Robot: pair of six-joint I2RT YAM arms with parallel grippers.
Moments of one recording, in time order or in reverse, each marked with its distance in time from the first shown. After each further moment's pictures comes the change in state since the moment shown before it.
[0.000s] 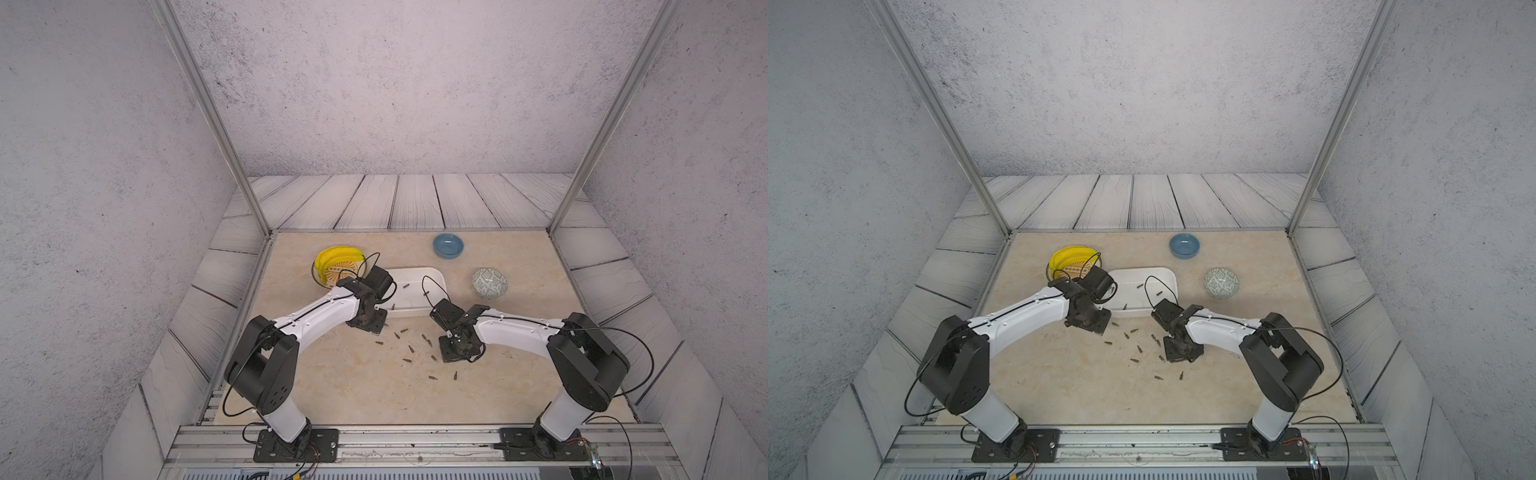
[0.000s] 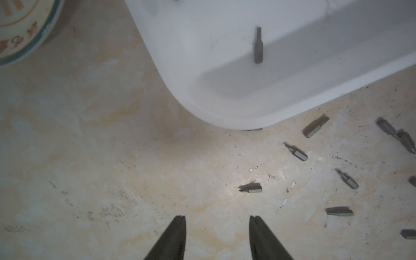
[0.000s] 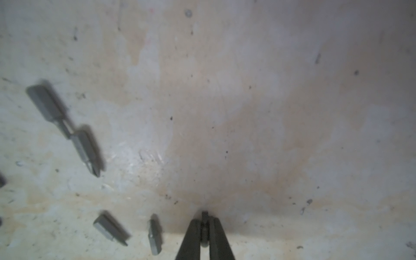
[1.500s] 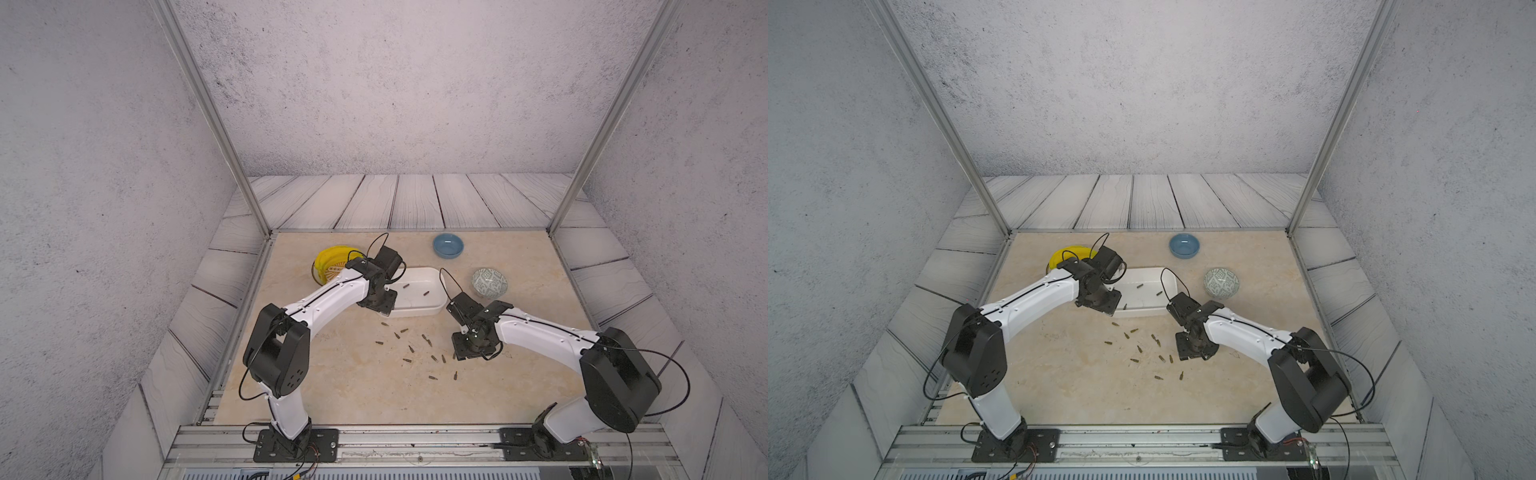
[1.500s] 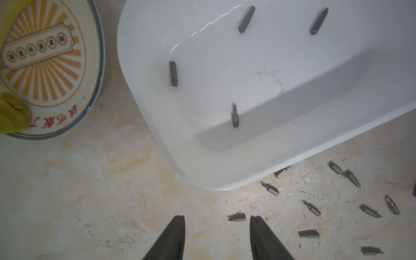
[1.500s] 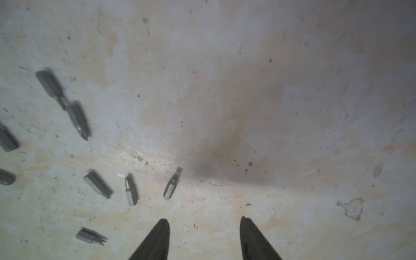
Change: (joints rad) left arm 0.000 0.131 0.246 -0.067 0.000 0.040; right arm -0.075 -0.156 -0.028 -0.095 -0.008 -0.072
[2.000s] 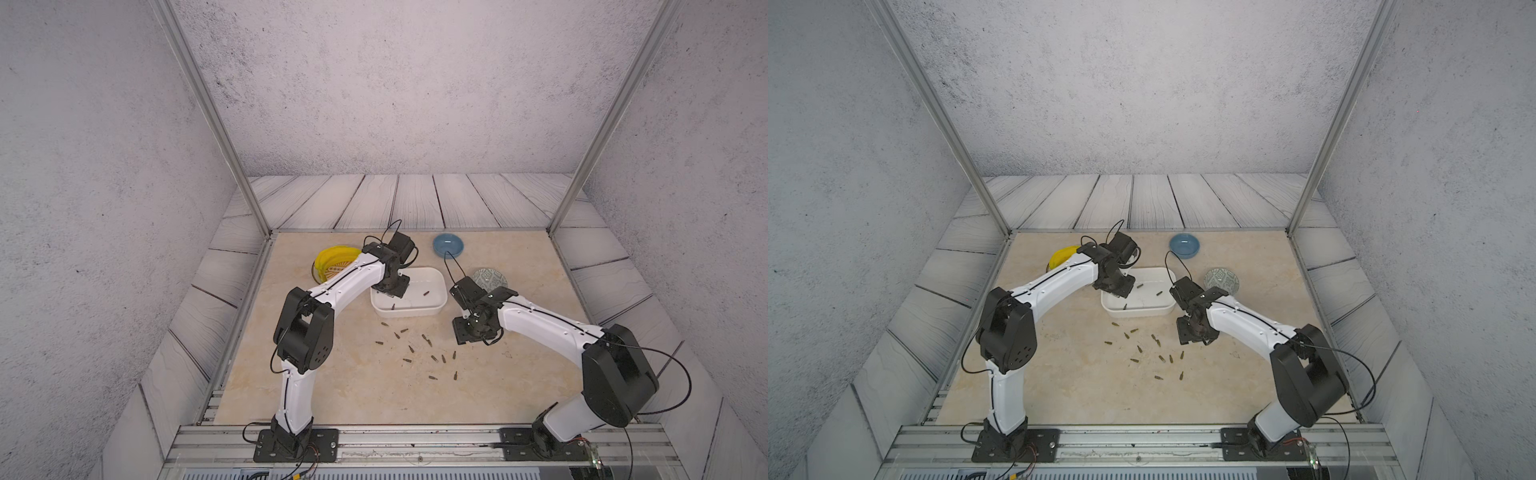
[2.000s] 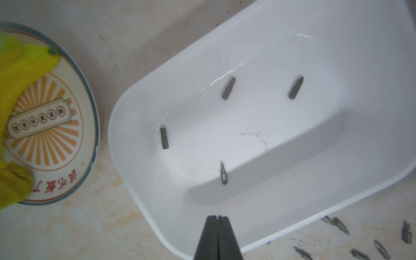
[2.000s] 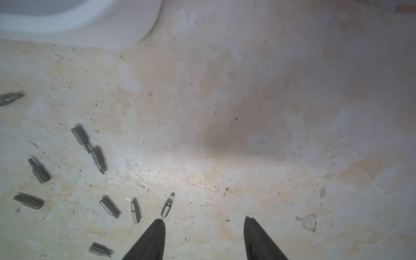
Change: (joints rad) left arm -0.002 0.244 0.322 -0.052 0.006 0.060; right arm -0.083 0.018 0.109 -0.052 0.032 -0.076
